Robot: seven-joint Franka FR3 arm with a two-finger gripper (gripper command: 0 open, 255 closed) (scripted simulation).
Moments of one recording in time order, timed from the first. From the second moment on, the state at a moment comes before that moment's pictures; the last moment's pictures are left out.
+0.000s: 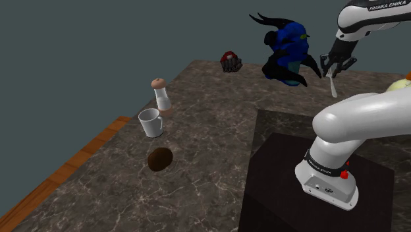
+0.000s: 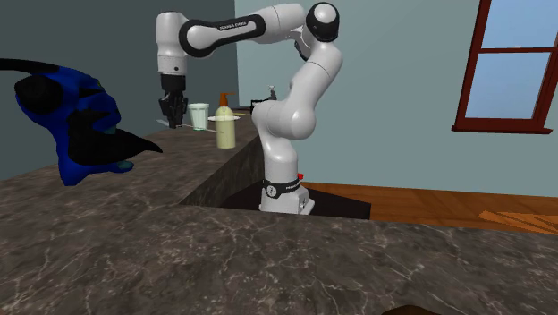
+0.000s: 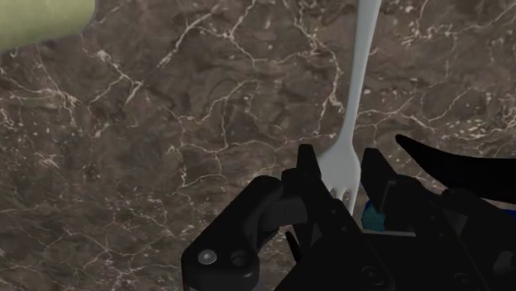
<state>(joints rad) -0.39 -0.82 -0.71 -2.55 -0.53 1.90 0.40</state>
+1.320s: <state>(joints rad) -0.38 -0.70 -0.88 -2.73 -0.64 2.20 0.42</state>
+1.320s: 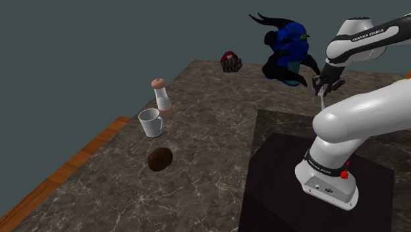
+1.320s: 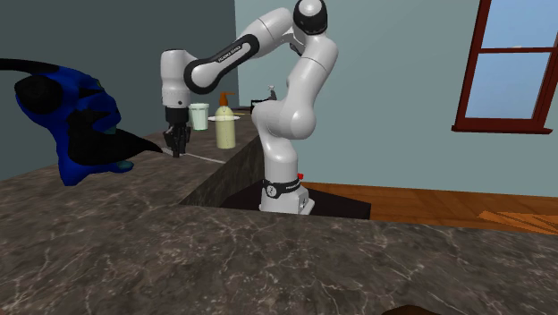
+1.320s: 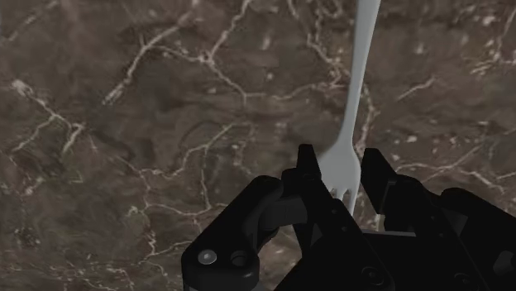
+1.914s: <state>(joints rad) -0.37 -0.66 -0.92 -2.75 -0.65 2.27 0.42</state>
